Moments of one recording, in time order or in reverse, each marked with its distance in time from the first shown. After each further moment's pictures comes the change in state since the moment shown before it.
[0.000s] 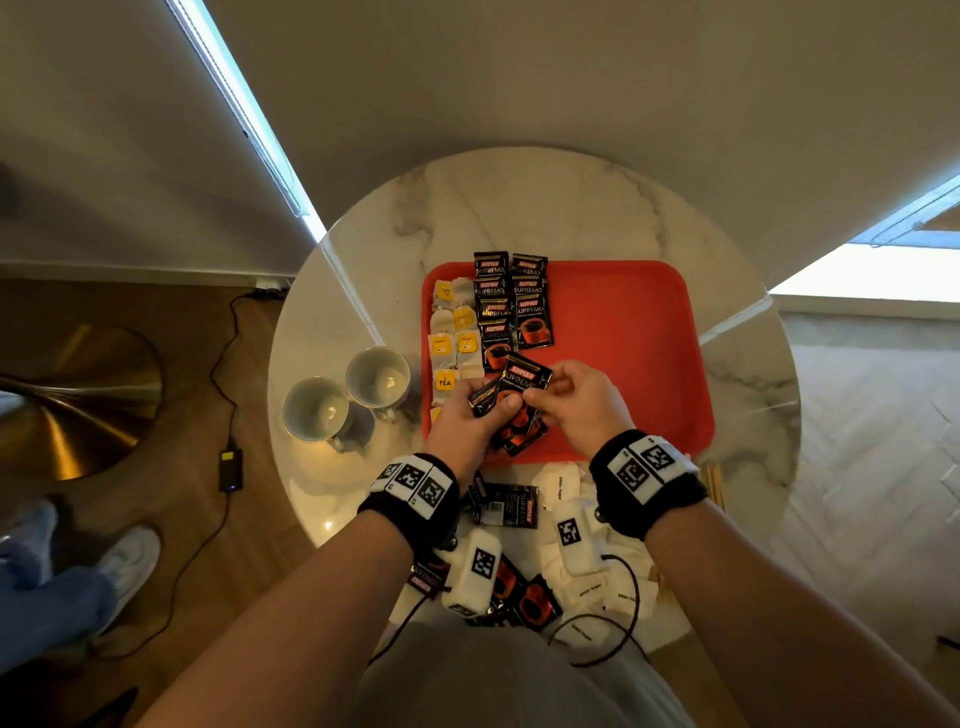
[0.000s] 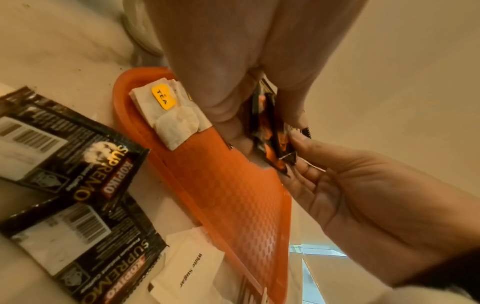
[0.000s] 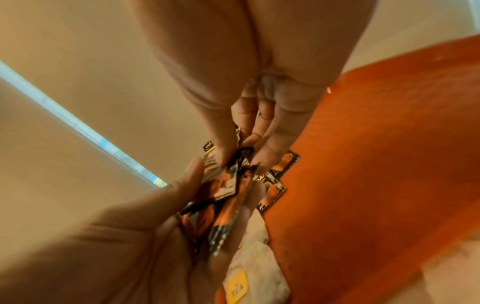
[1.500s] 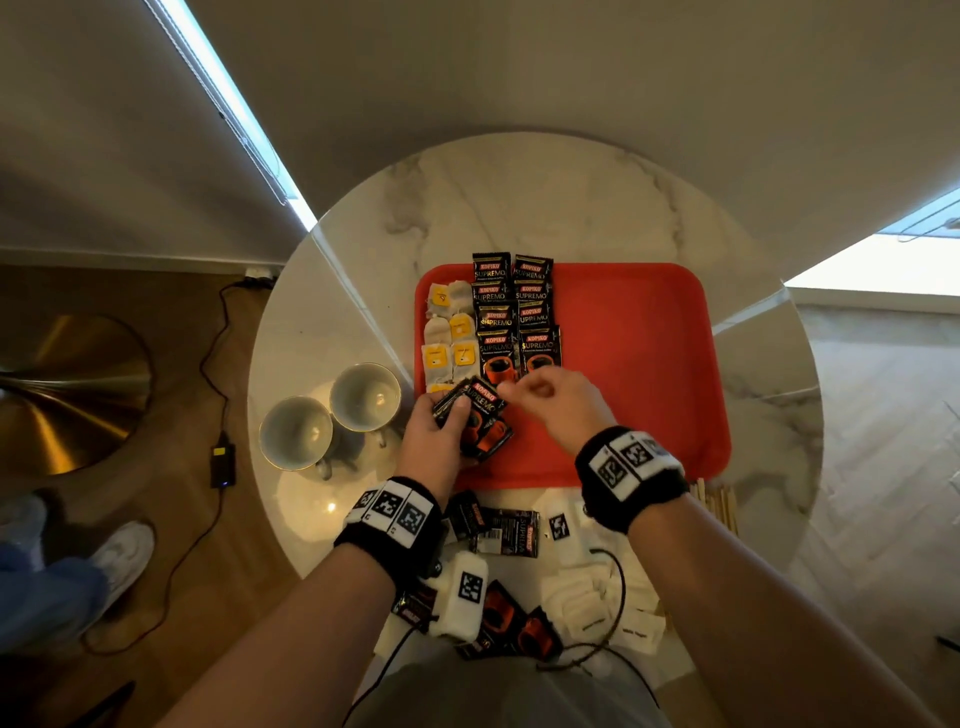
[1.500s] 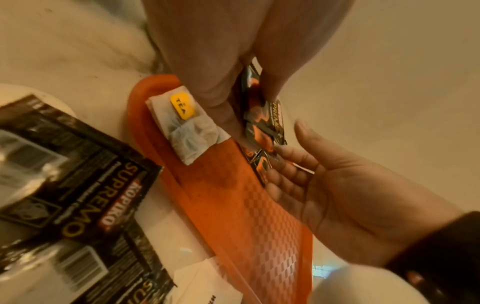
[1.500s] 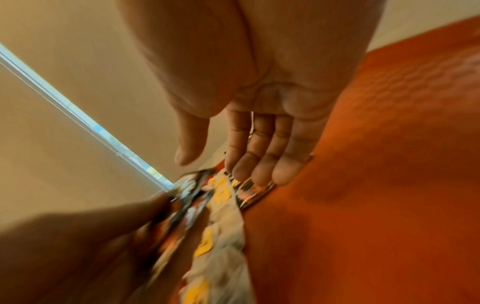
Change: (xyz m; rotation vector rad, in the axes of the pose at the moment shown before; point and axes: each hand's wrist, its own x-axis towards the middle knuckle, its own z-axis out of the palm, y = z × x) left_hand 0.037 -0.010 -0.028 0.137 0.254 0.013; right_hand 0.048 0.000 0.011 -0.166 -0.122 0.062
